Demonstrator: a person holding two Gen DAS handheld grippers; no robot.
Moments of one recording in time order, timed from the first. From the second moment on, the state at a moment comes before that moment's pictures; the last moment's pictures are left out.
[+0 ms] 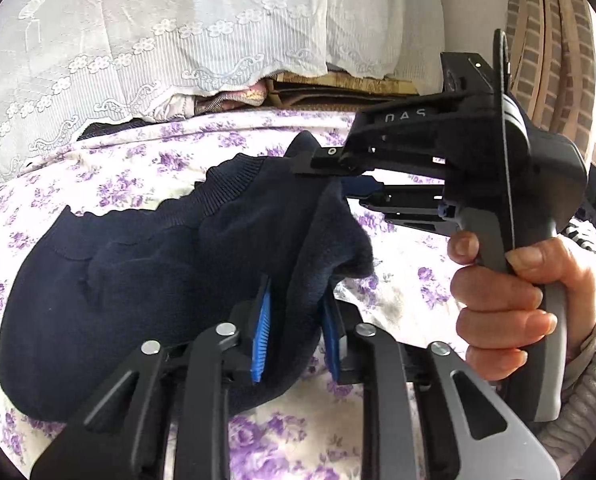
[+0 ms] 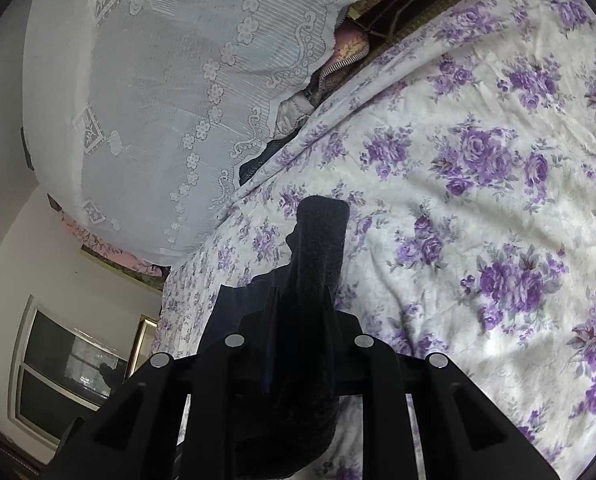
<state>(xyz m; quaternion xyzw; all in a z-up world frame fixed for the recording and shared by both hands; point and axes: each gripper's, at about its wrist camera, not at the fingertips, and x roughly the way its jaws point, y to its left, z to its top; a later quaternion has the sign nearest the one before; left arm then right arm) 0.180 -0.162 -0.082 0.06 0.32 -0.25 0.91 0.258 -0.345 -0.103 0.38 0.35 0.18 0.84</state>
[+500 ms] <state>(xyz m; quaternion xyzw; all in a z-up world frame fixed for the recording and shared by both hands) 0.180 -0.092 -0.057 -0.04 0.31 -0.26 0.91 0.266 -0.266 -0.044 0.31 0.36 0.16 0.87</state>
